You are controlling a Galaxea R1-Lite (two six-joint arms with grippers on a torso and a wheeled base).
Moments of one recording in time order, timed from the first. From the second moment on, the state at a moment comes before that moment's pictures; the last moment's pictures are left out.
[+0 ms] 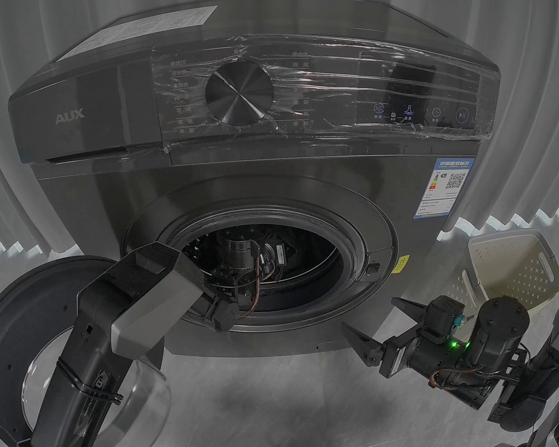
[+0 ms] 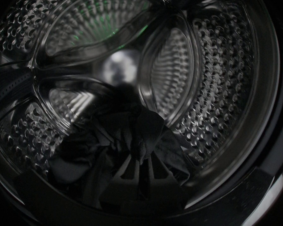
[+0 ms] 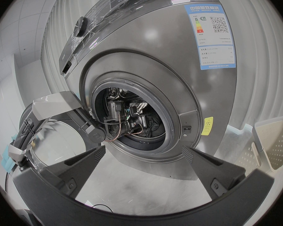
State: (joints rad) left arm -0.51 2.66 -1.58 -1.00 0.23 -0.16; right arm 0.79 1.87 -0.20 -1.51 -0.24 0.19
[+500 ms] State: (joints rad) left arm -0.47 2.74 -1.77 -0.99 0.28 -0.16; right arm 0.79 1.87 -0.20 -1.51 -0.24 0.19
